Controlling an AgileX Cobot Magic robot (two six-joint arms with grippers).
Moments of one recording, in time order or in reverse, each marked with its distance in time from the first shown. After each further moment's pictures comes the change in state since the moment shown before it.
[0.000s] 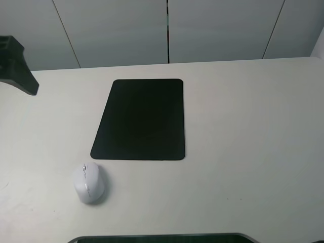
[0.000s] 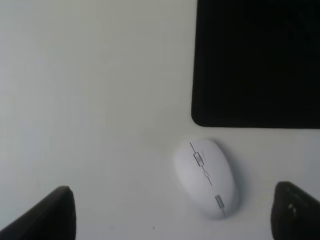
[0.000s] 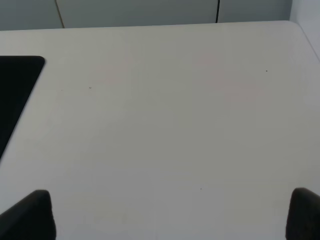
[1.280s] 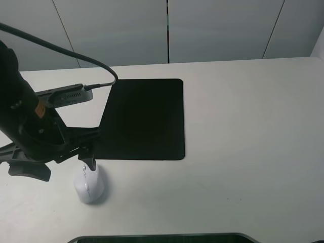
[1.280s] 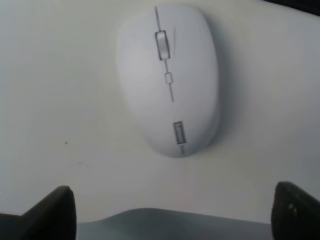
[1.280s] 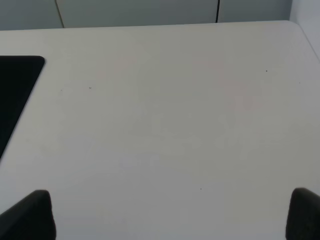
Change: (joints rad) left arm -0.247 0.279 0.285 -0.127 -0.284 -0.442; right arm 0.000 0.000 0.000 0.000 0.000 0.000
